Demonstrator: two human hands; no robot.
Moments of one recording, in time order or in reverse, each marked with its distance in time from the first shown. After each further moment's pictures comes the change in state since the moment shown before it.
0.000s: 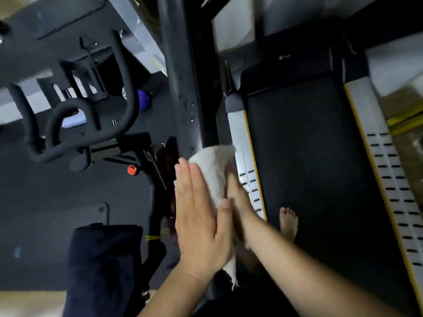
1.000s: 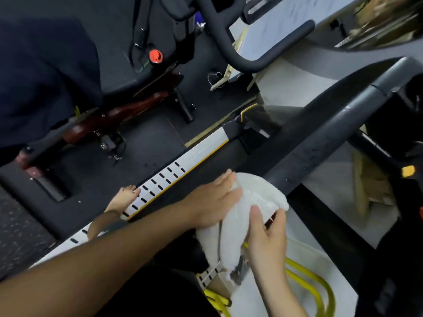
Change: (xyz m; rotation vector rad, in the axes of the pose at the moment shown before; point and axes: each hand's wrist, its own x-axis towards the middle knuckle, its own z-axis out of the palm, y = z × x) left_hand -0.020 -0.067 -0.001 -0.946 -0.353 -0.504; right_hand -0.079 -0.039 0.021 -1.248 0.192 -0.328
